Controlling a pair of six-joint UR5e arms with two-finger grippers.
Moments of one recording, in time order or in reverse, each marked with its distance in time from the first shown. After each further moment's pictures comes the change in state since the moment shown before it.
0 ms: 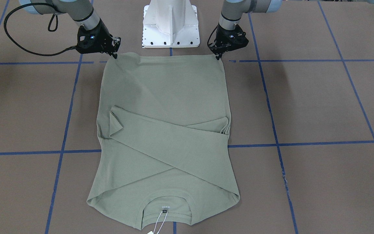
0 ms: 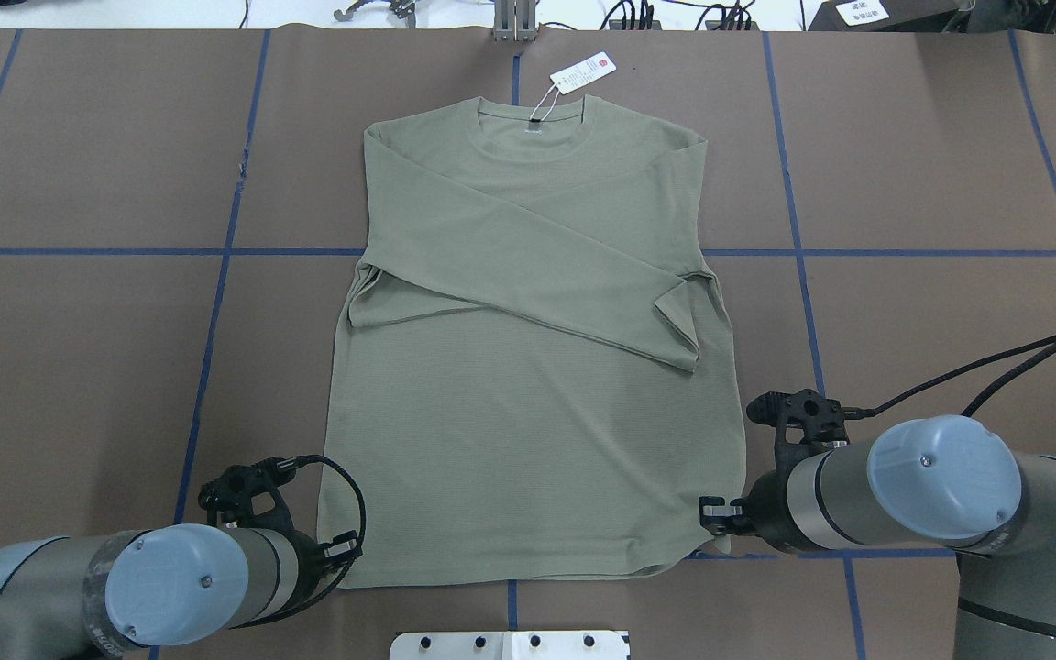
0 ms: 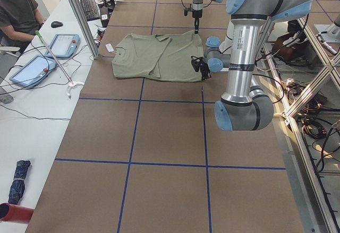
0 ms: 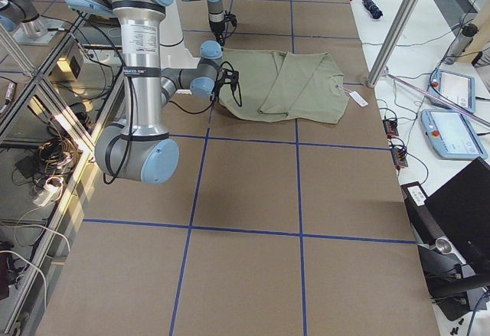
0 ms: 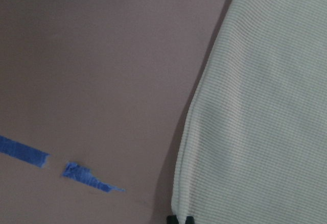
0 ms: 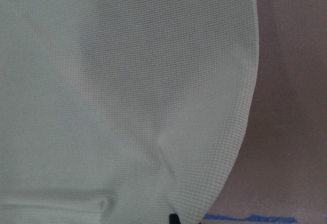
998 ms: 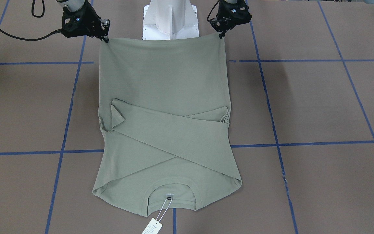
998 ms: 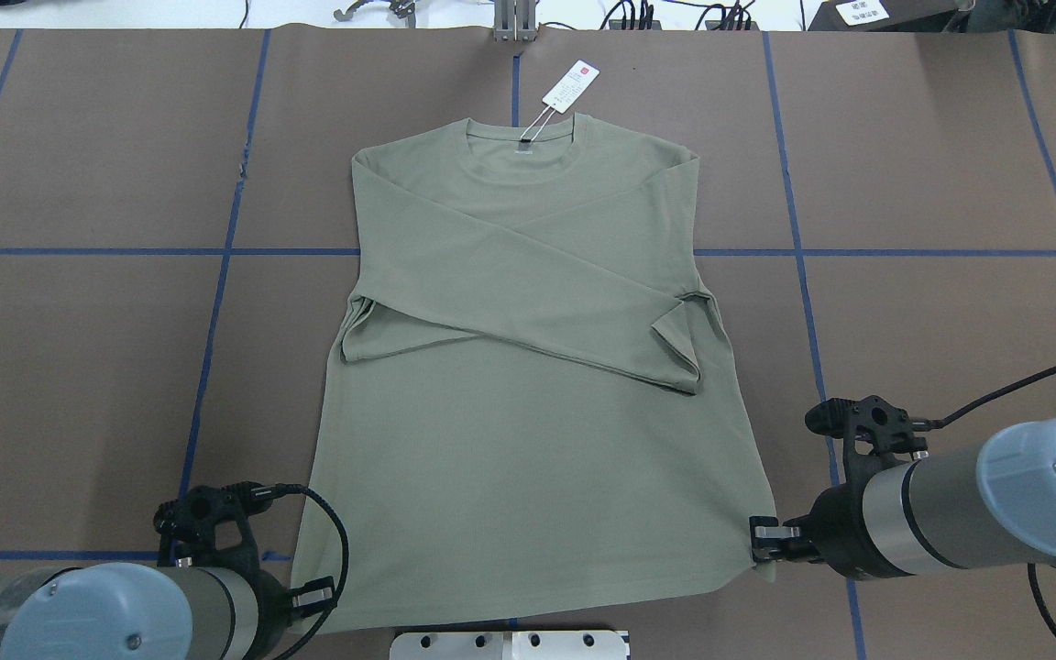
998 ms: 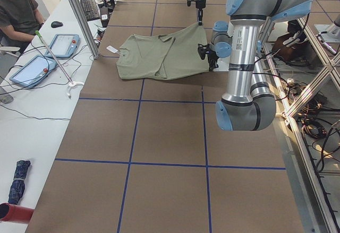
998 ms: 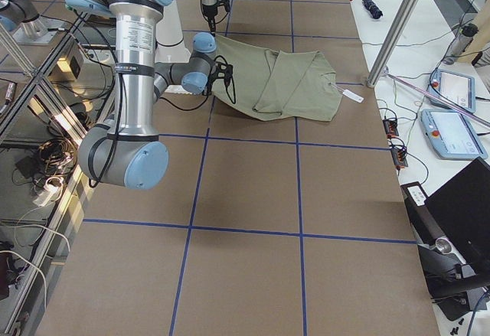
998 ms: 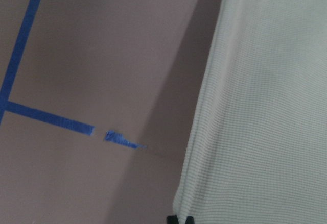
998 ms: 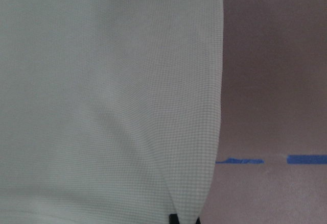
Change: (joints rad) left arm 0.075 0.007 -0.272 0.293 -0.001 0.083; right arm 0.008 -0.127 0.170 0.001 0.086 0.029
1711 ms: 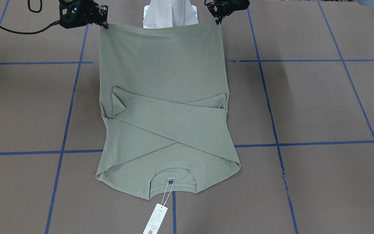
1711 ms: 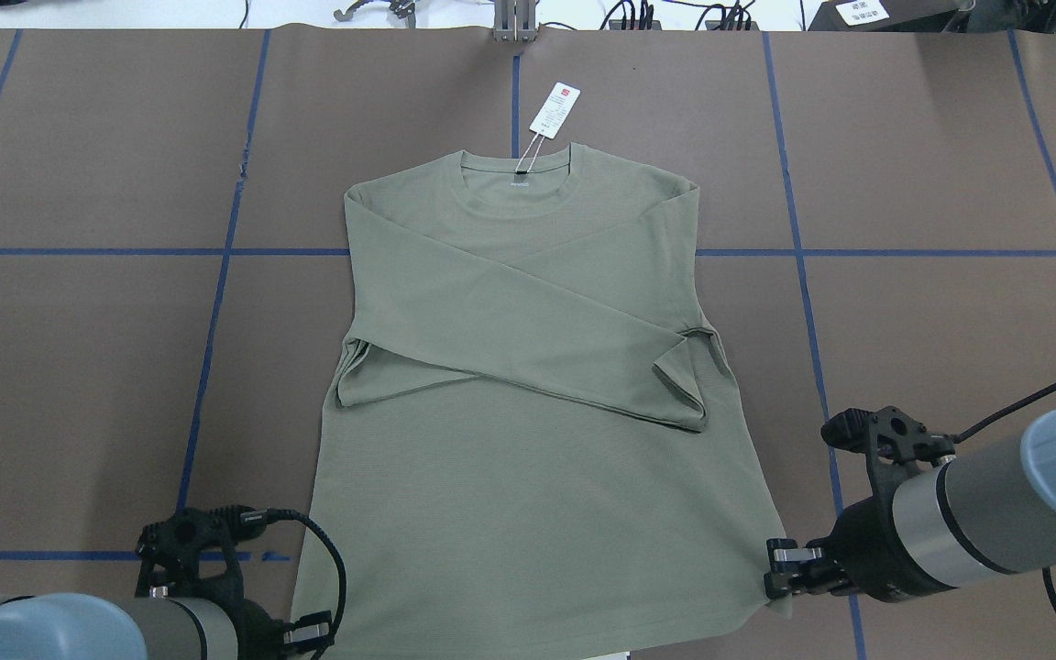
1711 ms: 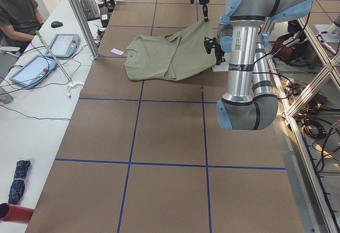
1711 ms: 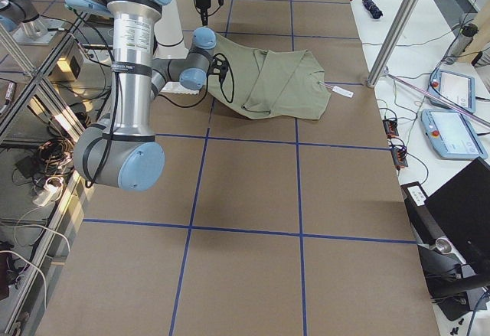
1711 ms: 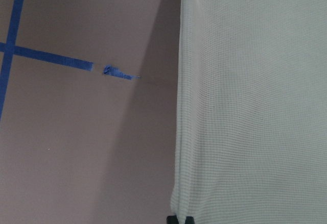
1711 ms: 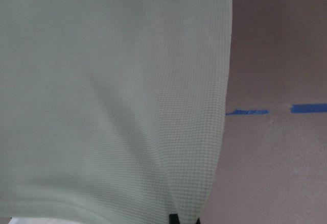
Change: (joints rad) left arm -0.002 -0.011 -0.080 0.031 -0.012 0.028; right arm 0.050 -0.006 0.029 -0.001 0.133 0.009
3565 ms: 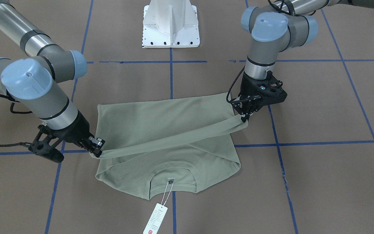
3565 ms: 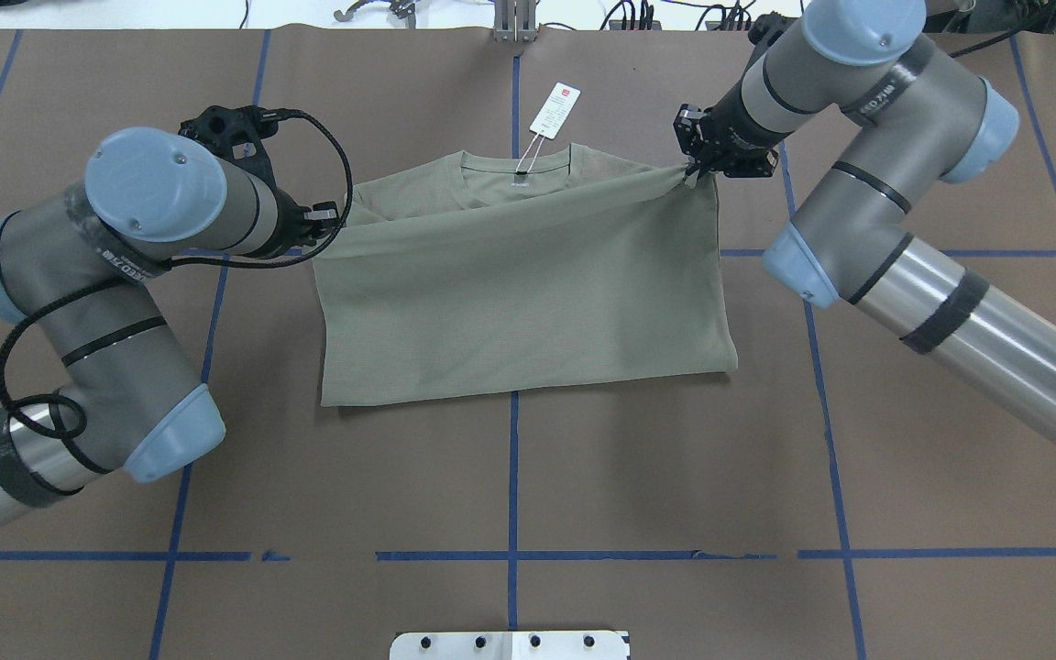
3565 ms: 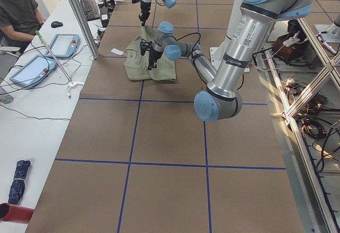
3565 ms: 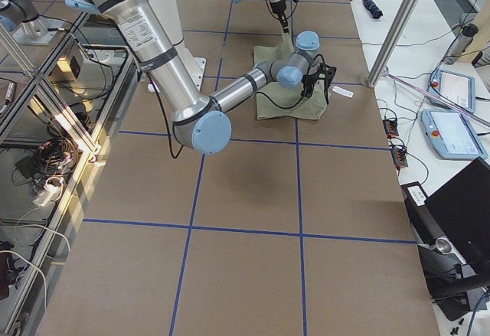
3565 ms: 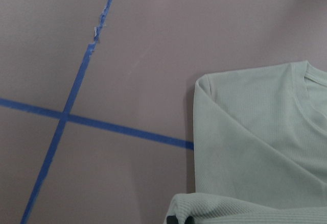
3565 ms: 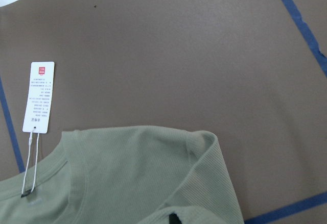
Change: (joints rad) left arm -0.642 -0.299 0.658 -0.352 -0.079 0.410; right arm 0.531 0.747 -0.938 0.029 -0.010 -0.077
